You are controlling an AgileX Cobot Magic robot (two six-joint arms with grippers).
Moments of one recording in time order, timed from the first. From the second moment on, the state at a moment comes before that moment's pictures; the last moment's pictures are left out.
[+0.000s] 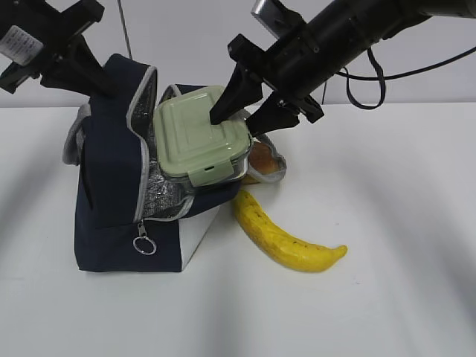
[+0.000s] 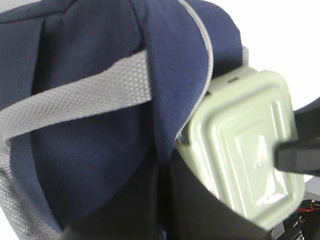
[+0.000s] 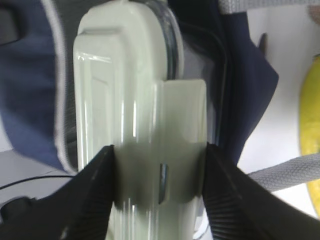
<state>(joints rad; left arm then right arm) -0.09 1.75 -1.55 -0.64 1.13 0.18 0.28 2.01 -1.72 0.84 1.18 -0.29</state>
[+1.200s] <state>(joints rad) -0.09 1.75 -1.55 -0.64 1.16 0.18 0.50 2.16 -1.77 0.72 0.79 -0.20</state>
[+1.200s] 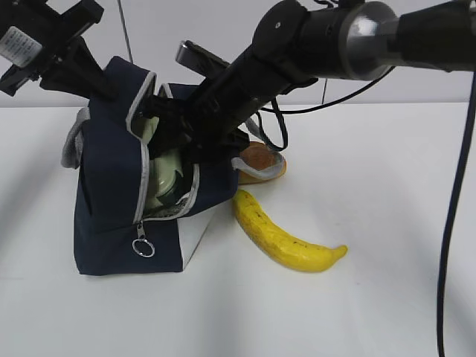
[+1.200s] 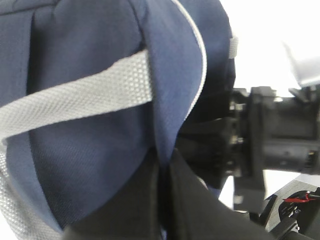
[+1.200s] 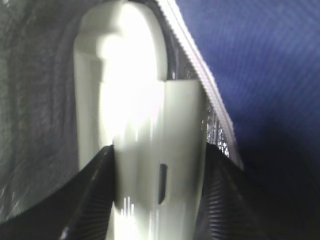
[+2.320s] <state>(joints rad) -0.09 1.75 -1.55 -0.64 1.16 0.18 0.52 2.30 -2.19 0.46 1.18 -0.19</state>
